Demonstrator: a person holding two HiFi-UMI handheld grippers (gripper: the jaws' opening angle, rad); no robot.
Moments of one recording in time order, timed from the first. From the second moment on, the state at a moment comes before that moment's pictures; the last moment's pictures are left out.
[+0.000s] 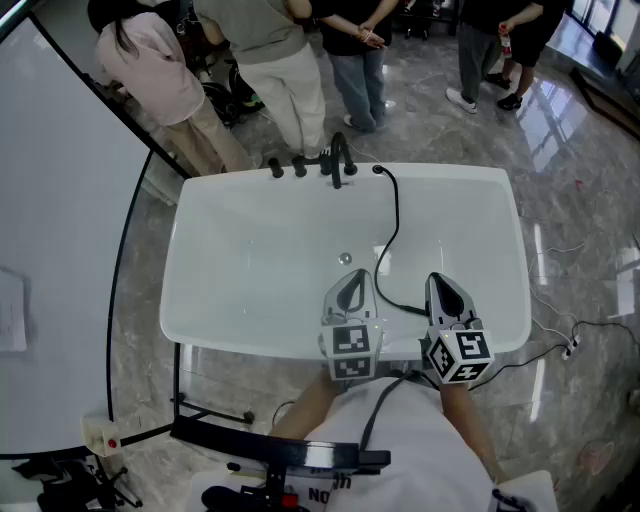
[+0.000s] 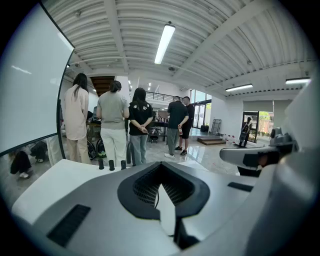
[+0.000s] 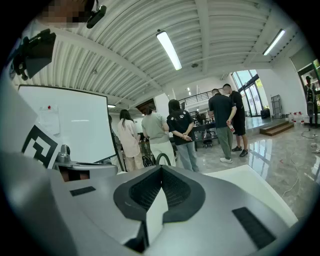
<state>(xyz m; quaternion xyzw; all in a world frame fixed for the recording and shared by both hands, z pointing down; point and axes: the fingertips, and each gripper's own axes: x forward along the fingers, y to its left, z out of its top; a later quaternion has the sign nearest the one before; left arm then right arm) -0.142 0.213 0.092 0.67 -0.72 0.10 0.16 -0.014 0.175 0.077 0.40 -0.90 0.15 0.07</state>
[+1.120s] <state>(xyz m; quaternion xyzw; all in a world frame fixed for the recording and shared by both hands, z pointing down) -0.117 0.226 0.145 0.72 -0.65 0.19 0.16 0.075 0.207 0.107 0.51 -0.84 0.19 0.05</state>
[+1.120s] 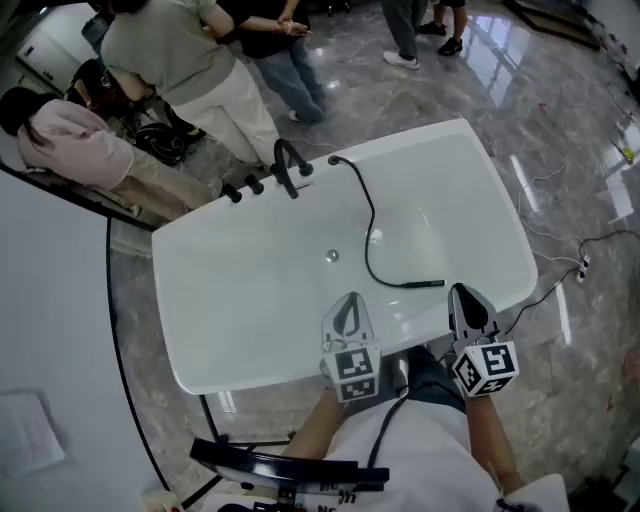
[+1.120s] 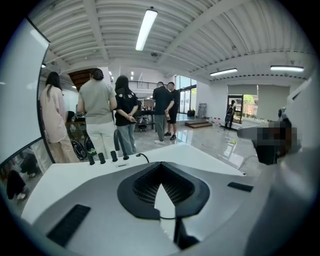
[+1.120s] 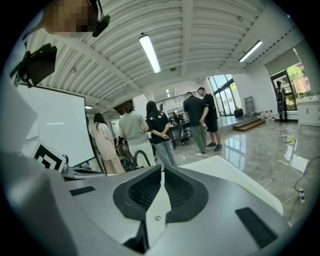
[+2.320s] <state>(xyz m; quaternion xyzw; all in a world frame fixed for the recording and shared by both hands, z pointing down) 0.098 0.148 0.570 0.87 -0.19 0.38 0.25 0.194 0.148 0.320 0.54 -0.79 0.29 0.08</state>
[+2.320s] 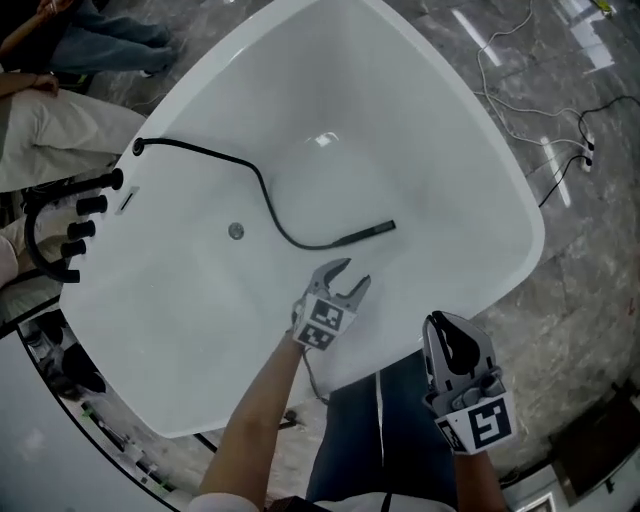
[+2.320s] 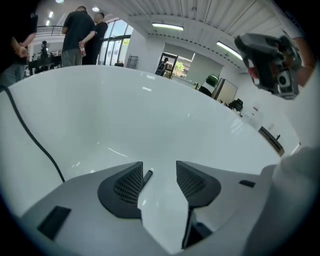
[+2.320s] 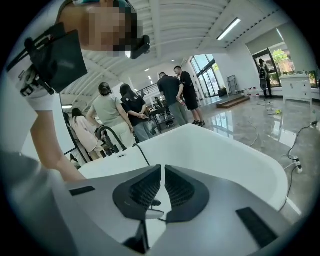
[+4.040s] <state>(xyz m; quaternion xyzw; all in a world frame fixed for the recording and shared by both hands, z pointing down) 0.120 0.148 0.892 0.79 -0.05 0.60 0.11 0.172 0.003 0.442 0.42 -0.84 0.35 0.04</state>
